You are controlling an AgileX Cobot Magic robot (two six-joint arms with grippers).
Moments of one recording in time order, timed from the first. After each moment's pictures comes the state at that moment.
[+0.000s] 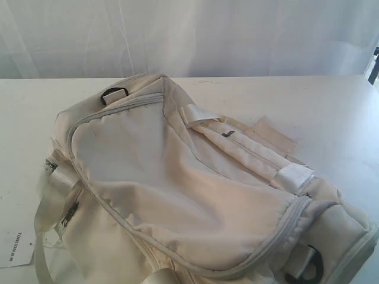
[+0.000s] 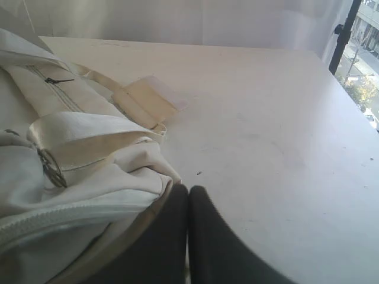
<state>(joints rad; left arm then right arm) 0.02 0.00 0.02 -0.12 0.43 0.24 -0.08 0.01 0.00 0.02 0.34 0.00</state>
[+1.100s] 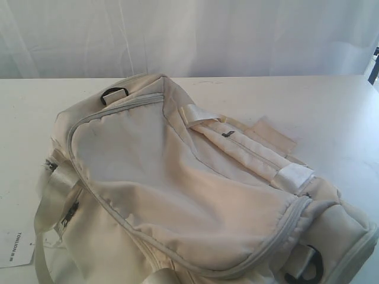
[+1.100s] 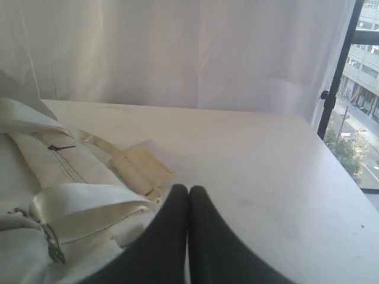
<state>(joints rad) 0.02 0.00 0.02 -0.12 -0.33 0.16 -0.08 0.01 0.00 0.01 0.16 0.00</state>
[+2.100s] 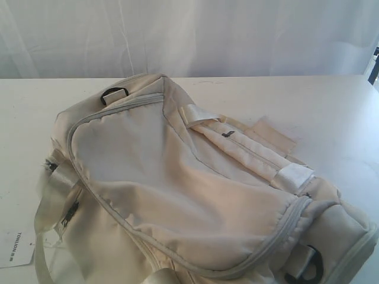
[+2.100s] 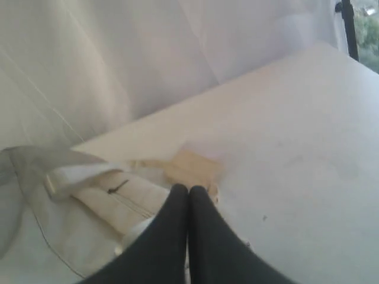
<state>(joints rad) 0.02 0.59 -0.65 -0.40 0.63 0.33 -0.08 0.17 -0.22 0.01 0.33 0.48</state>
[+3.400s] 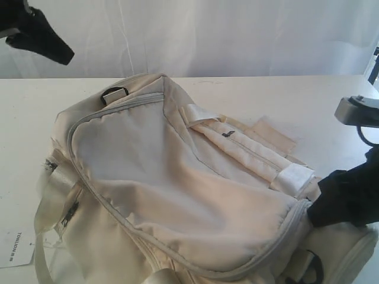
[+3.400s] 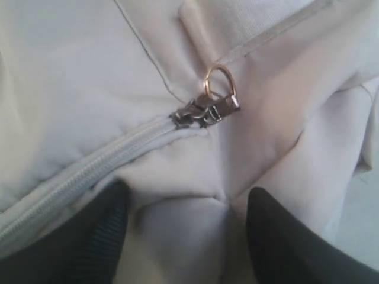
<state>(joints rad) 0.01 1.57 -1.61 -0.58 1.28 0.75 -0.08 1.14 -0.76 0.45 1.07 -0.32</state>
